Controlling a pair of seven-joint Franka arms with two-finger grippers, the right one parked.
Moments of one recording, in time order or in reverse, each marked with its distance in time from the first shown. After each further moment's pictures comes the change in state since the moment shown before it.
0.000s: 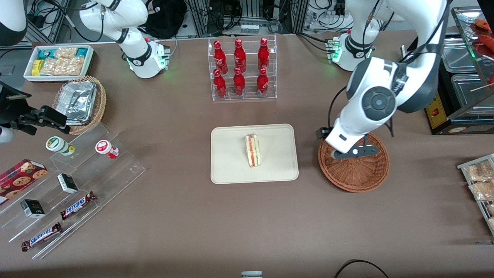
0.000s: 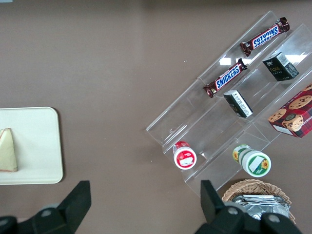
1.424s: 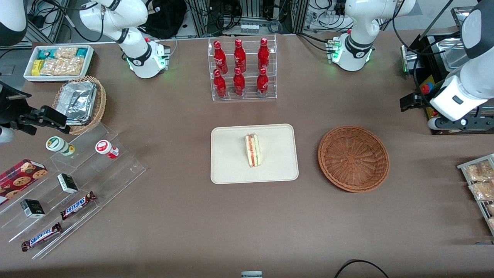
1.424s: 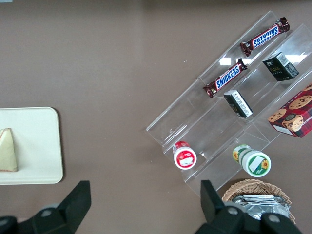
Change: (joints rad) arm 0.343 -0.197 -0.029 0.121 0.063 -0.340 0.439
